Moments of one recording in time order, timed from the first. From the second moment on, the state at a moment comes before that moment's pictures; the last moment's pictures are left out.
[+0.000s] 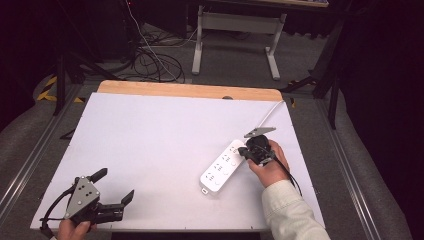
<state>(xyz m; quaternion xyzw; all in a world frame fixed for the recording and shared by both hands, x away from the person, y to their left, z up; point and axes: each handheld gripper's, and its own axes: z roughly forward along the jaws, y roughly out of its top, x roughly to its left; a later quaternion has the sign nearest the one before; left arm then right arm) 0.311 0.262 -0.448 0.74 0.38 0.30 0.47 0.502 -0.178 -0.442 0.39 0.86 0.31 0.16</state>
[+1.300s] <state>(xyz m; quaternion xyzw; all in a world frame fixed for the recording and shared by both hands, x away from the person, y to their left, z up) 0.310 0.260 -0.449 0.74 0.38 0.30 0.47 0.499 -0.175 -0.448 0.37 0.86 0.29 0.18</state>
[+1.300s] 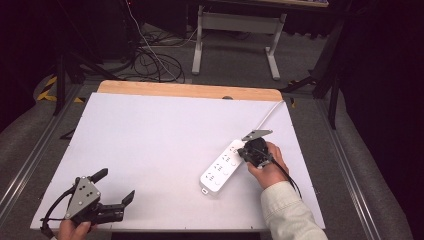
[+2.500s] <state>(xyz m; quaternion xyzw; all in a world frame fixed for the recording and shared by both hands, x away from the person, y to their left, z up) 0.310 0.260 -0.449 0.74 0.38 0.30 0.47 0.501 -0.177 -0.450 0.38 0.86 0.30 0.16</state>
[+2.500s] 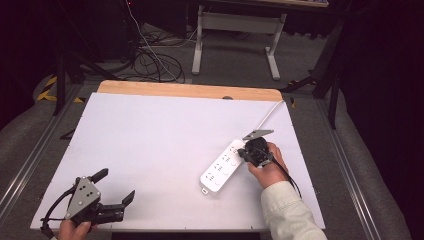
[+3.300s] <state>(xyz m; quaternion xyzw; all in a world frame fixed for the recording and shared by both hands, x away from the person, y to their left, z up) 0.311 0.260 -0.449 0.74 0.38 0.30 0.47 0.493 -0.178 -0.431 0.37 0.85 0.33 0.18</state>
